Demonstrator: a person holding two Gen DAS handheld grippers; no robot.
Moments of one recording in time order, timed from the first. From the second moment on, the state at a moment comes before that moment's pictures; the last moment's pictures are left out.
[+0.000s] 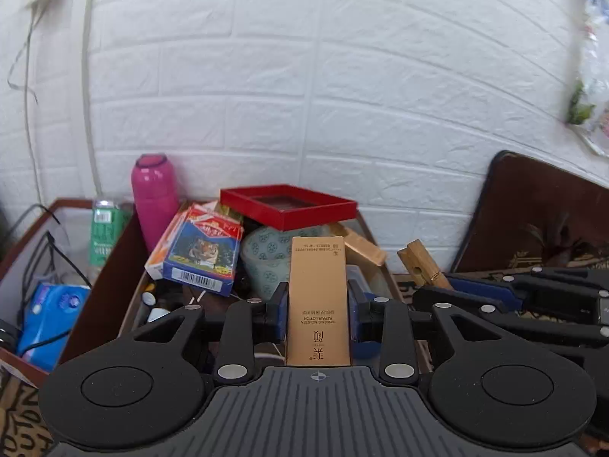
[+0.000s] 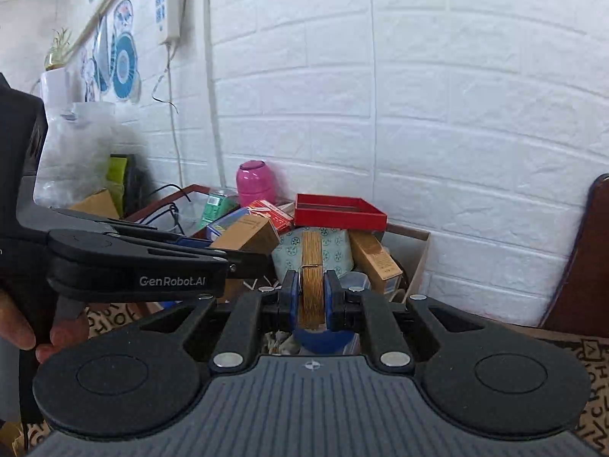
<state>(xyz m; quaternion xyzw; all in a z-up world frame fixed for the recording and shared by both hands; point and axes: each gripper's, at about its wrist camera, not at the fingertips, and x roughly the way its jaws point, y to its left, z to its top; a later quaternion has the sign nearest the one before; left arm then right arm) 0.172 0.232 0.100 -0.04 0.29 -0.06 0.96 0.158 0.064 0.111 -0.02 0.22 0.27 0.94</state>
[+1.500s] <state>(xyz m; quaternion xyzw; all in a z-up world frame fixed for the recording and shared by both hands) 0.001 0.186 0.101 0.05 0.28 0.02 0.96 0.015 0.016 0.103 -0.03 0.27 0.17 0.95</state>
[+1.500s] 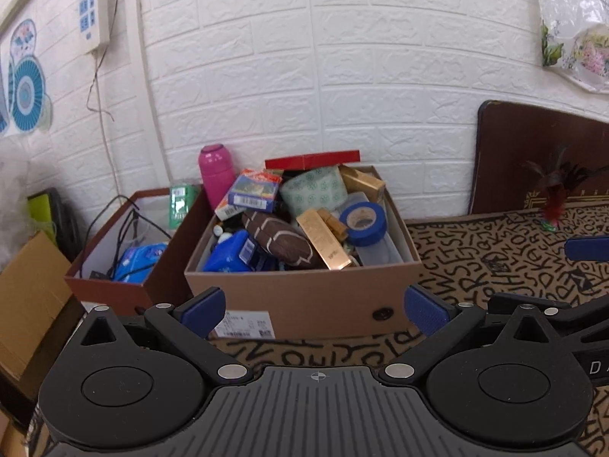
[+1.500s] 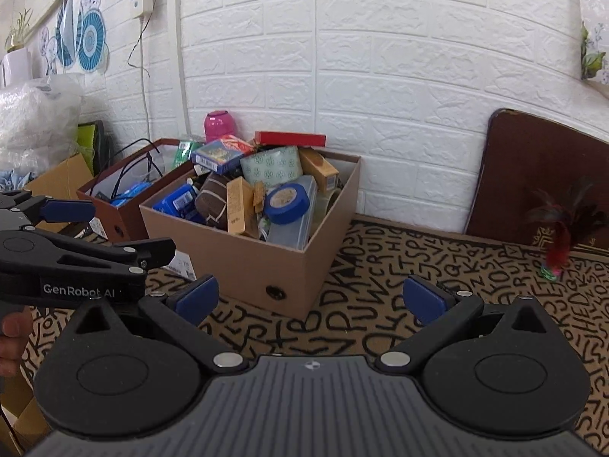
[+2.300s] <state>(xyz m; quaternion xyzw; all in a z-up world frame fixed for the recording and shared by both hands) -0.001 0.173 0.091 0.03 0.30 0.00 0.95 0.004 0.013 0.090 -0.06 0.29 0.16 0.94</state>
